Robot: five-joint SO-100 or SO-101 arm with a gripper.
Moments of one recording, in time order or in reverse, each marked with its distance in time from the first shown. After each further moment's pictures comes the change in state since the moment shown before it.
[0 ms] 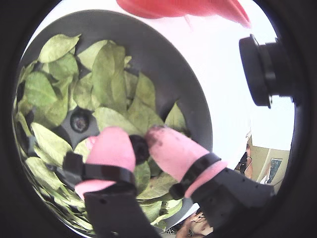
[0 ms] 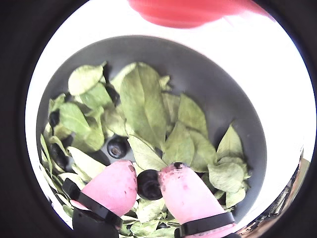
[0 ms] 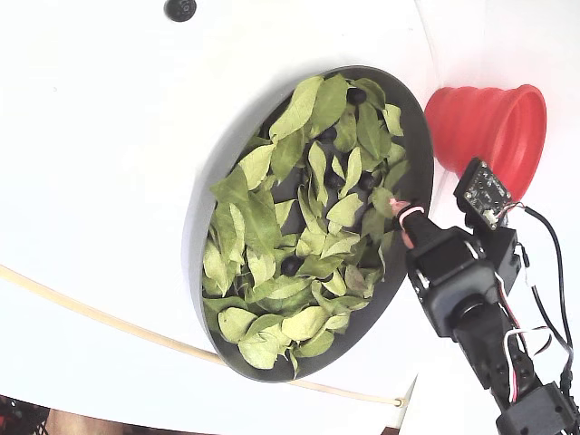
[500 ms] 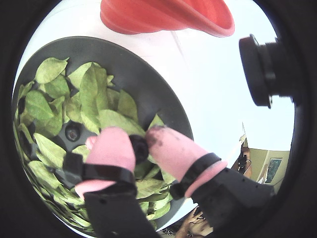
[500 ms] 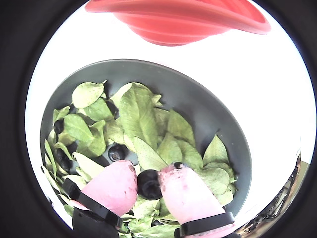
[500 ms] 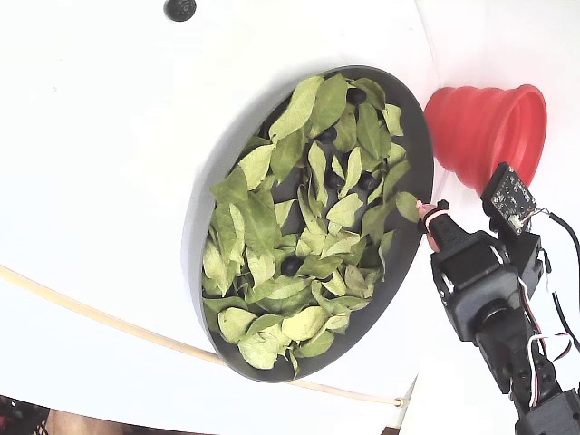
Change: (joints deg) arm 1.2 2.5 0.0 1.7 -1.1
